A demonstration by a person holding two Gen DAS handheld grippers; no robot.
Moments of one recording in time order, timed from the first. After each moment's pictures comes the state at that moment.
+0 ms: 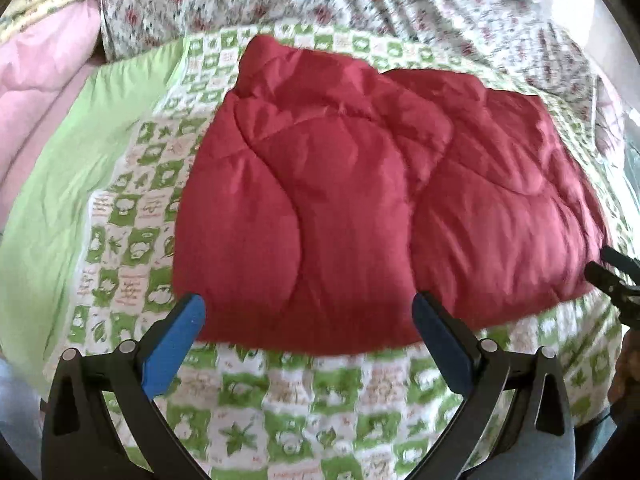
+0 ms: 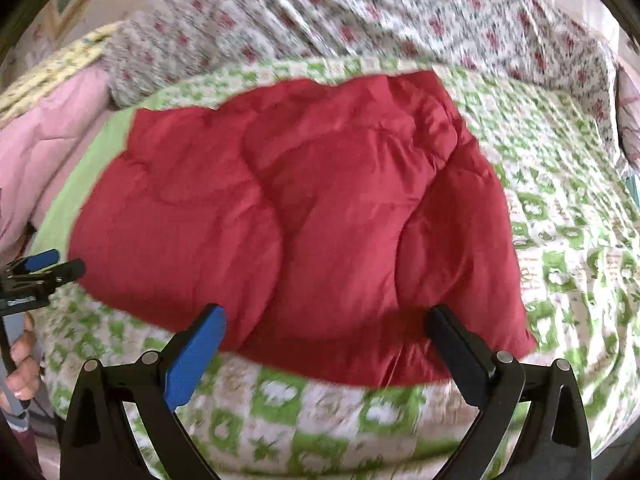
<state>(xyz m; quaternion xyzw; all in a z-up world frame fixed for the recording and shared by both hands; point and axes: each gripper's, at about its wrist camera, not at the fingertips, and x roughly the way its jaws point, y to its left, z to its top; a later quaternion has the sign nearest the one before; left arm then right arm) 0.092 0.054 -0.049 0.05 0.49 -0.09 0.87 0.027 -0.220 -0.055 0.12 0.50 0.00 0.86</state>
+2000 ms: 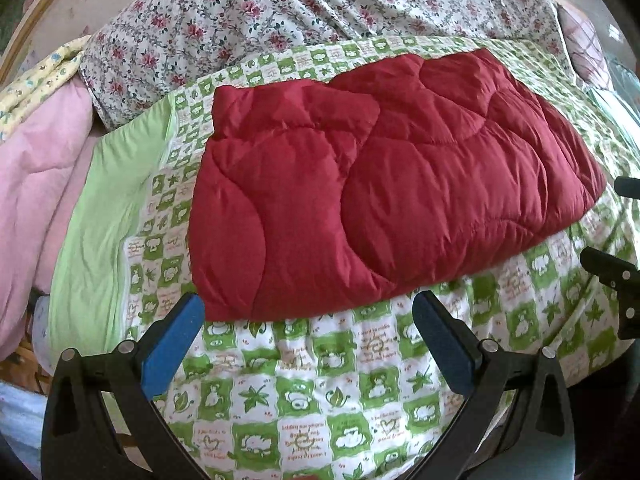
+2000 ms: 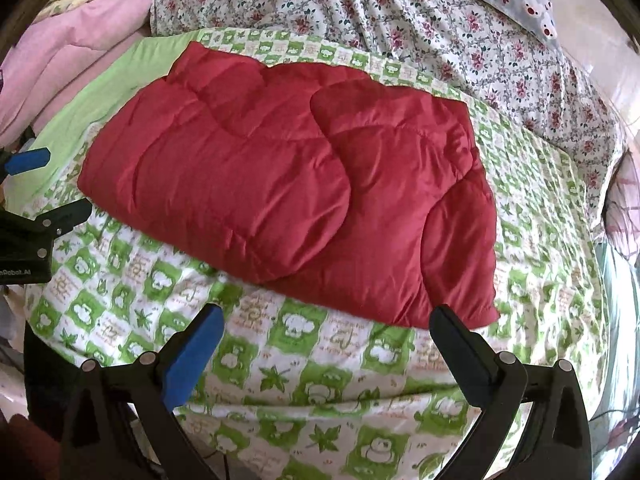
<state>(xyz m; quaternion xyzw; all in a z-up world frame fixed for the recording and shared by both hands) 0.025 0.014 -0.013 0.18 0.44 -0.09 0.88 -0.010 -0.162 -0.010 -0.03 0.52 0.02 0.85</state>
